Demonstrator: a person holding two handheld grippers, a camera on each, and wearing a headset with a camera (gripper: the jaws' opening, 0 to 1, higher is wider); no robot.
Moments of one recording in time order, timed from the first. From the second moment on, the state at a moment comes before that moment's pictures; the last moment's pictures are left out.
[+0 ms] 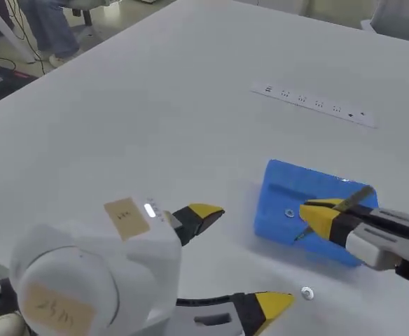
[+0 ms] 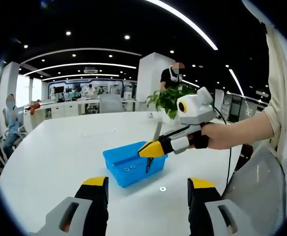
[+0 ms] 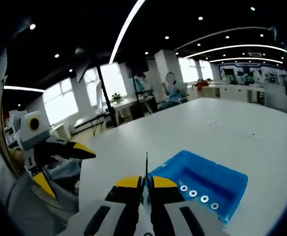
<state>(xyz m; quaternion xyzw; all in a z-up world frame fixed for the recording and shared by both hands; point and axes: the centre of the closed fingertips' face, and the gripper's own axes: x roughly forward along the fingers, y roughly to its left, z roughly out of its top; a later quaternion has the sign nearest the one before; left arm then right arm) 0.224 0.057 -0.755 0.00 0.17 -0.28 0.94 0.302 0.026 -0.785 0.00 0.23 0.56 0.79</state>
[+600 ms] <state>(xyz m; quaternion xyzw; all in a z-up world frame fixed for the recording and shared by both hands) 0.223 0.054 -0.754 0.00 0.17 -0.29 0.94 0.284 -0.004 -0.831 0.01 0.30 0.53 0.80</state>
